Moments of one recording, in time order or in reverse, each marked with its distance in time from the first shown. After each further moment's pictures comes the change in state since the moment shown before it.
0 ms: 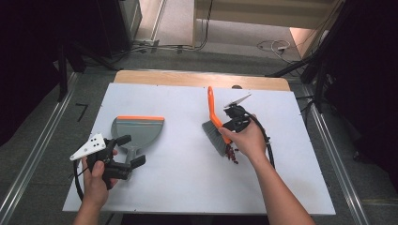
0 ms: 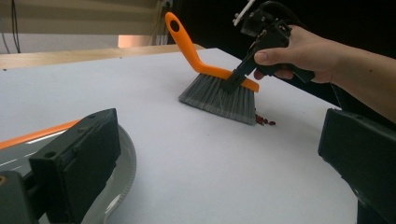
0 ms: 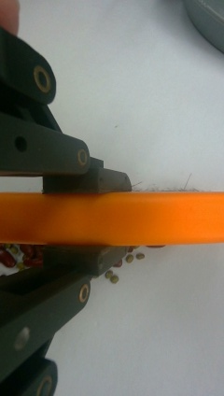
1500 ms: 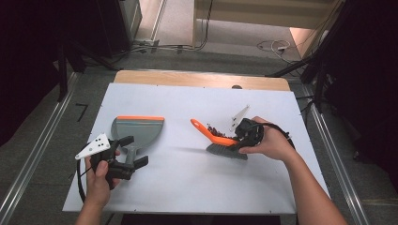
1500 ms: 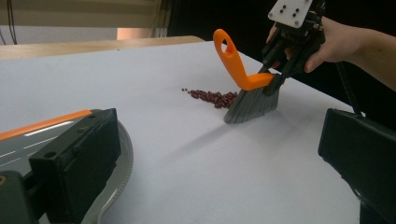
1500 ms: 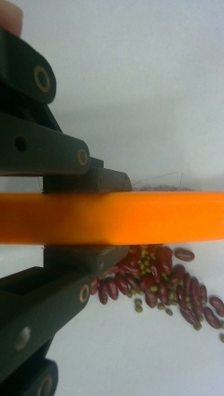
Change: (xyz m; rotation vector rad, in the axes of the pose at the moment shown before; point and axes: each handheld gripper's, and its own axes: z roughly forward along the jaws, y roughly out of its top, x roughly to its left) left arm -0.001 -0.003 0.007 0.021 -0.001 -0.005; right arm -0.010 -0.034 -0.022 0.118 0.063 -0.824
